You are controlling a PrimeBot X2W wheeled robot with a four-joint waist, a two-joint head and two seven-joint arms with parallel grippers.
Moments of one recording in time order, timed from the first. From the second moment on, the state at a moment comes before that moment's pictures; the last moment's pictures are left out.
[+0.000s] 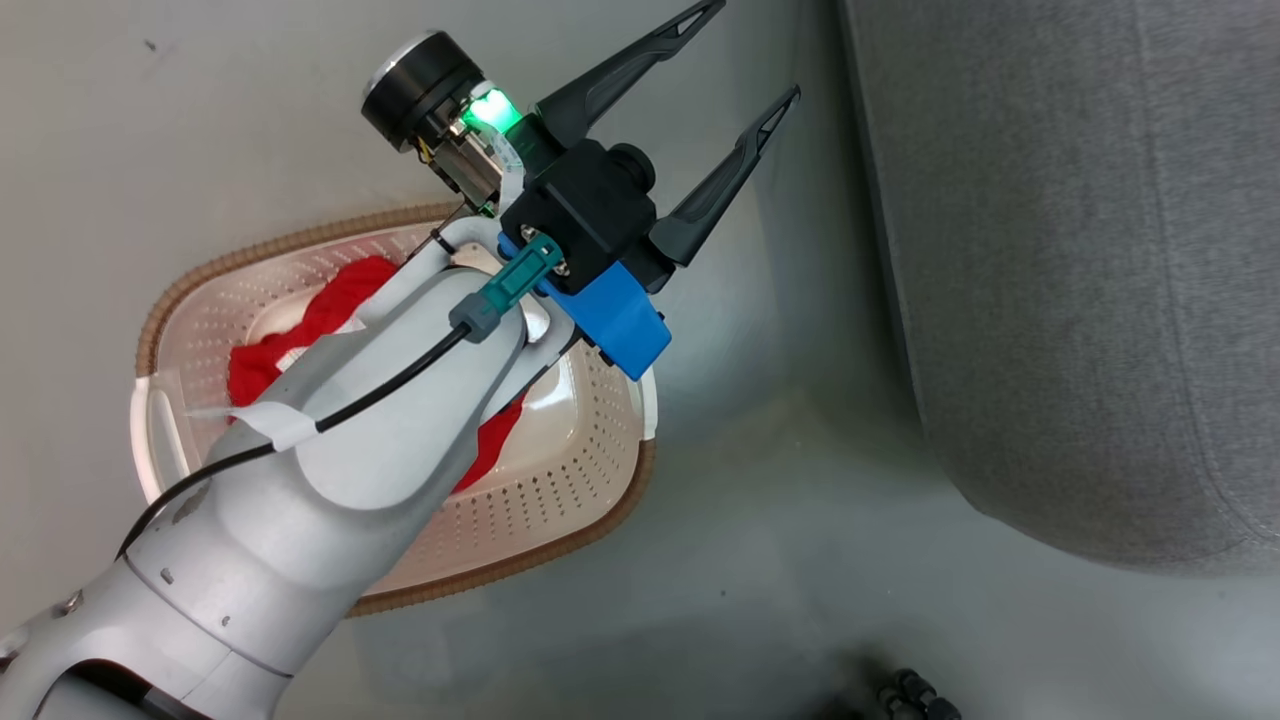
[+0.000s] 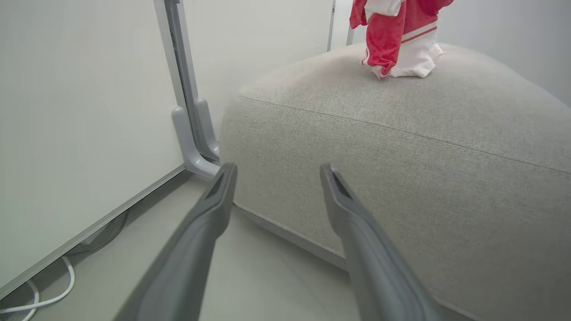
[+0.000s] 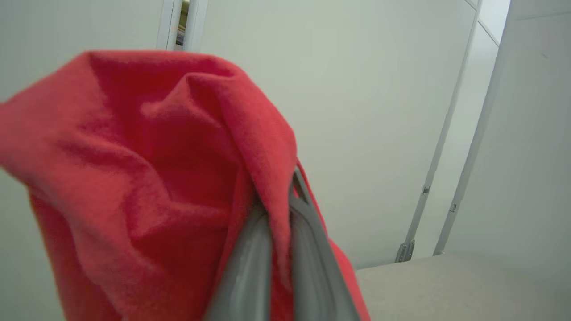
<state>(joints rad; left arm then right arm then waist) -1.01 0.23 -0.87 0.42 -0.31 -0.13 -0.26 -1.05 -0.51 -0.43 0.37 0.24 0.13 -0.26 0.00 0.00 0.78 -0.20</state>
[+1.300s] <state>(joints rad) -0.84 0.22 -0.77 0.37 -0.34 -0.10 -0.26 -0.47 -0.29 -0.39 0.44 0.24 0.13 -0.26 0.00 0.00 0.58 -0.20</state>
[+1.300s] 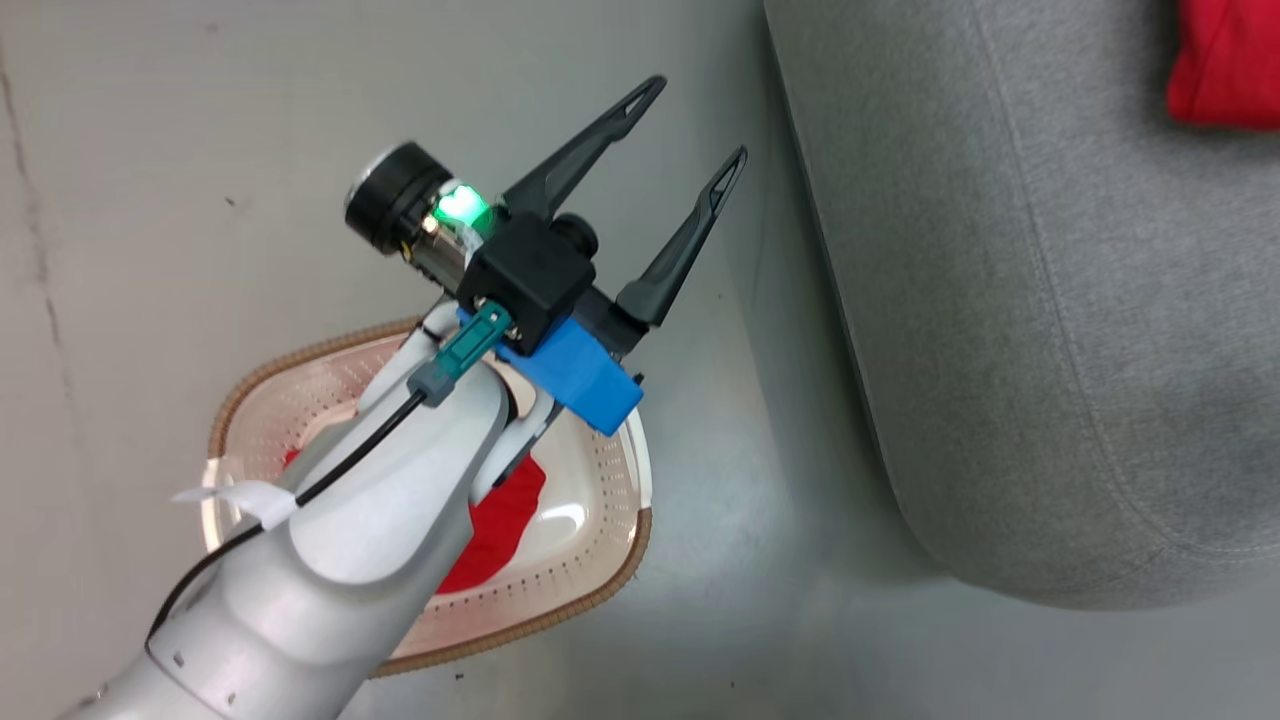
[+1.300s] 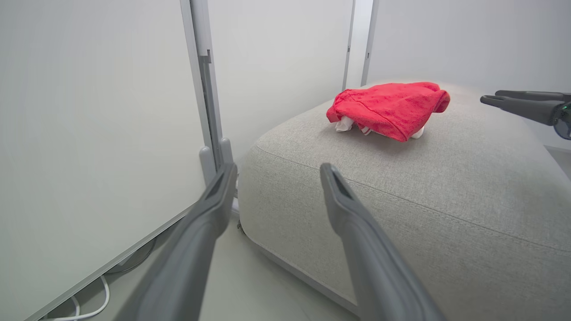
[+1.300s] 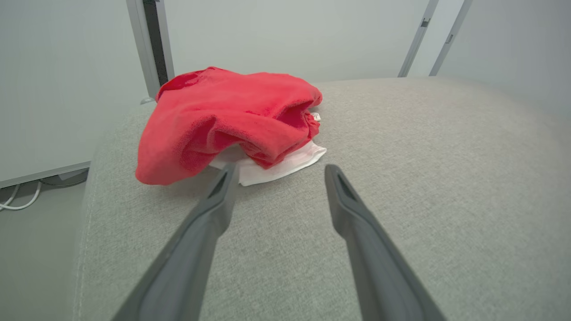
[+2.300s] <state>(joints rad) -0.25 0.13 -0.24 0.21 -0.19 -0.06 -0.26 -0.11 -0.13 -0.11 0.05 0.19 0.13 -0.26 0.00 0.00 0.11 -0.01</state>
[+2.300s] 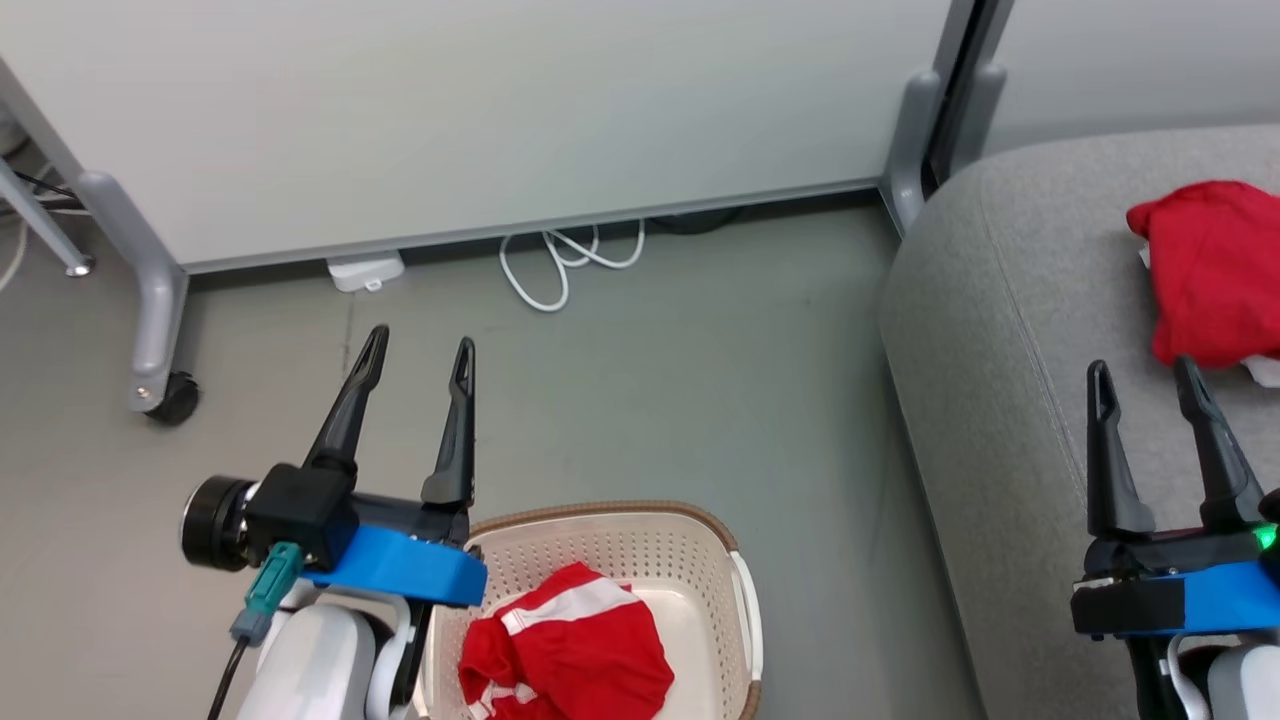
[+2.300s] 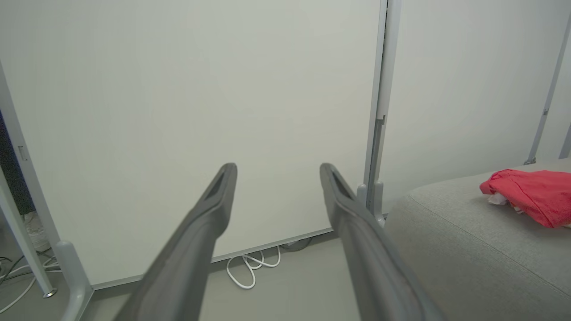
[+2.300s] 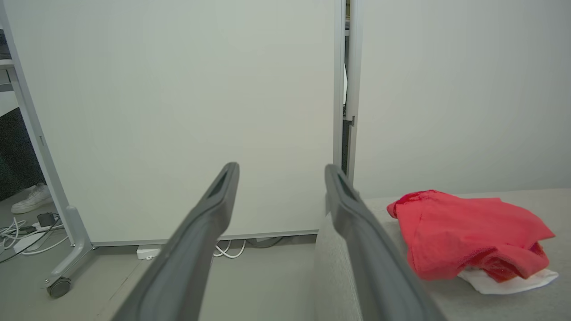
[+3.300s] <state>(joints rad) -0.06 0.06 -0.05 0.21 -0.11 -0.11 -0.26 -0.03 -0.07 -0.08 0.14 0.15 0.13 -0.26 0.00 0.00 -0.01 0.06</state>
